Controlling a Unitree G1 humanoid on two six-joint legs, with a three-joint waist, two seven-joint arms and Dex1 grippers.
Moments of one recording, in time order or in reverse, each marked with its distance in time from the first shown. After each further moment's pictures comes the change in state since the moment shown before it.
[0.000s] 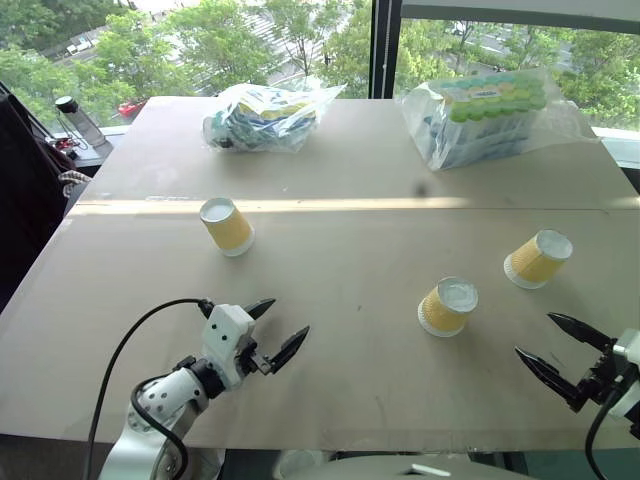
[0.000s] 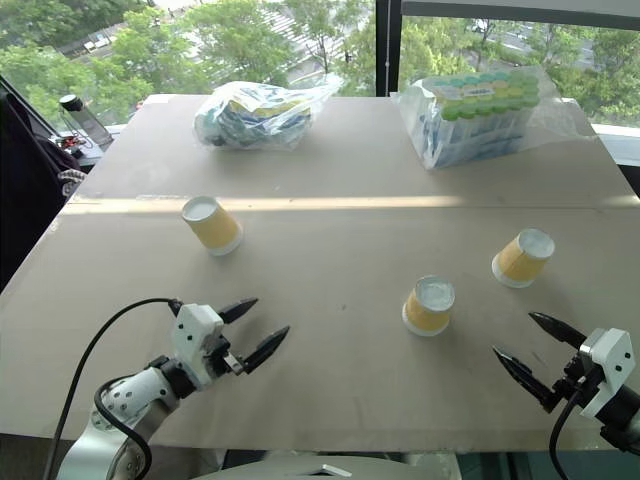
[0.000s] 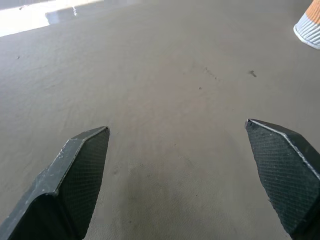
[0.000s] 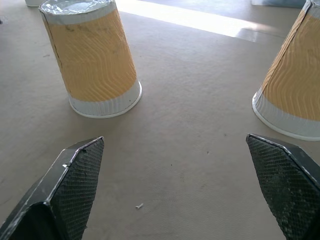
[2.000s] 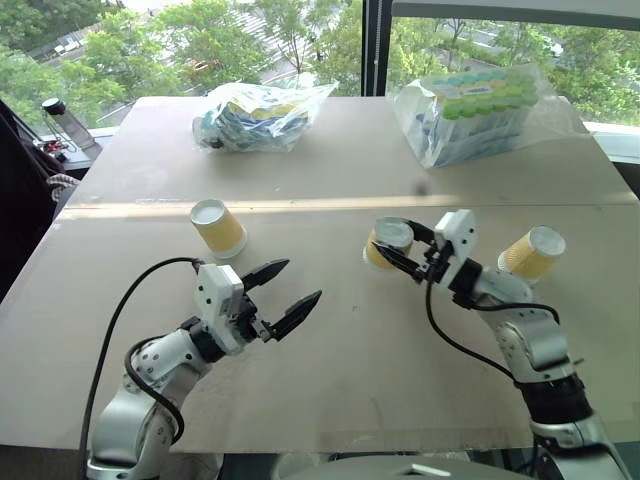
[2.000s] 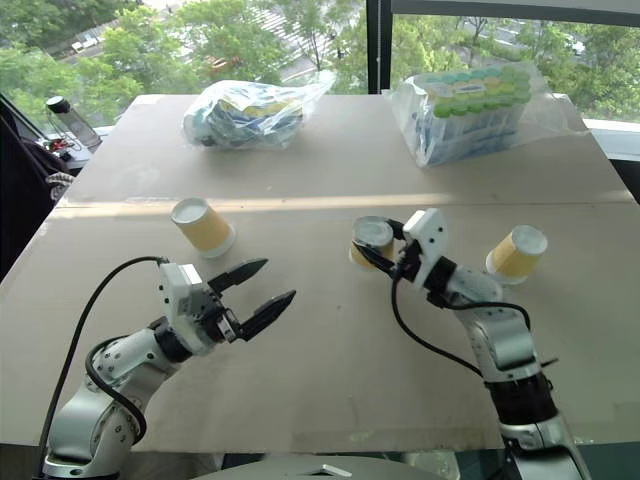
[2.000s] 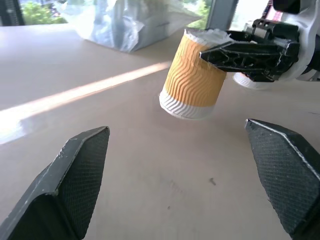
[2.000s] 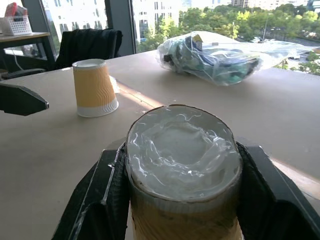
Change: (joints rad) left arm -0.146 0.005 0.053 -0.107 -0.205 0.137 -0.023; right arm -0.896 0.338 0.617 0.106 -0.281 0.293 -0.379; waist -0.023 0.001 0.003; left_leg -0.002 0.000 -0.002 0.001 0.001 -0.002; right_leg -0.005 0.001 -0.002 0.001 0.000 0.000
